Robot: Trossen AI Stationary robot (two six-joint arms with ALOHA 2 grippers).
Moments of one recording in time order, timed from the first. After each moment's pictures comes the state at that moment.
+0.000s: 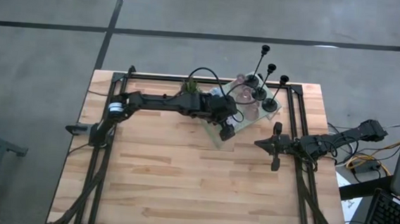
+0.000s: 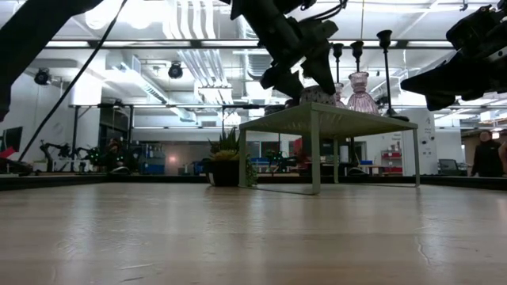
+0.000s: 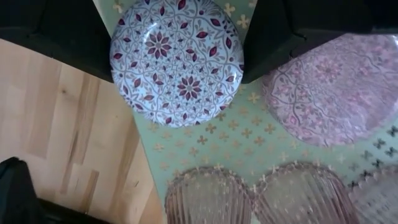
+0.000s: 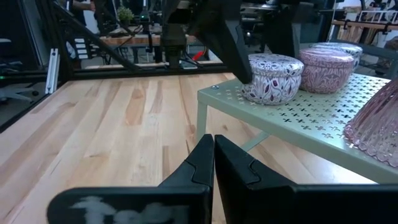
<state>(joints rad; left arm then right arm) 0.11 2.08 1.98 -0.71 -0.12 -0.25 0.33 0.24 0.01 0.11 0.45 0.10</state>
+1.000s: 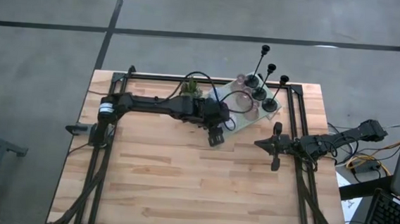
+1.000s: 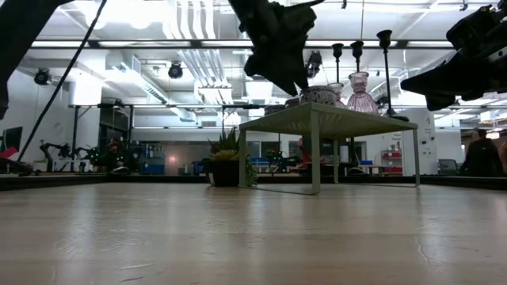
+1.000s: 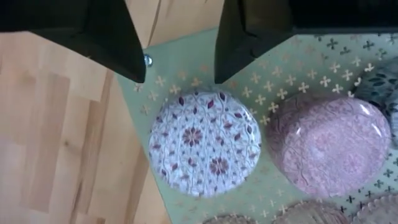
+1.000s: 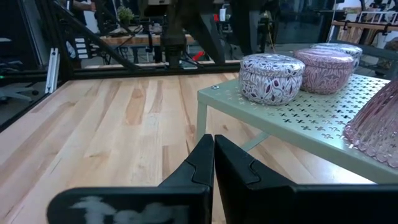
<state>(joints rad) 0.05 1.98 1.90 -0.83 -0.16 -0.19 0.33 0.24 0.01 0.11 0.45 0.10</state>
